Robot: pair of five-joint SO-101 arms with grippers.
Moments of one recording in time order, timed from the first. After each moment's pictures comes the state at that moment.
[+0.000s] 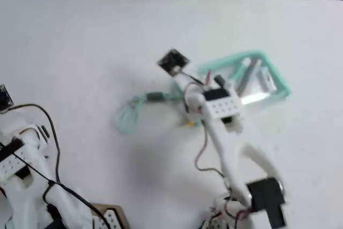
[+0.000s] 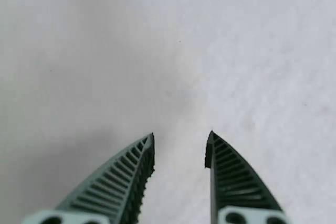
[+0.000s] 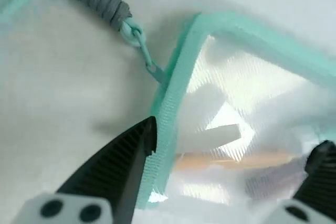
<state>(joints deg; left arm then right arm) -46.1 -36.6 68.0 39.5 -6.8 -16.3 -12.4 40.4 45.1 33.3</state>
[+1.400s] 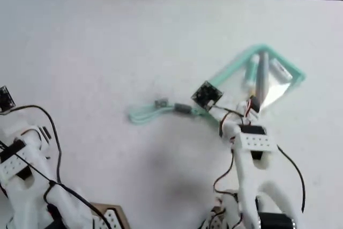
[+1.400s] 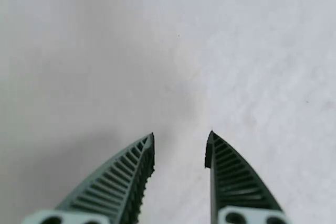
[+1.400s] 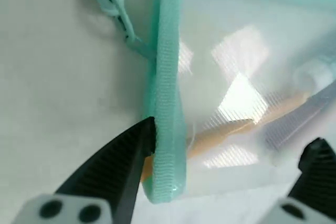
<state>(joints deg) -46.0 -36.6 69.8 37.8 -6.8 1.1 -27.4 65.6 32.6 53.4</state>
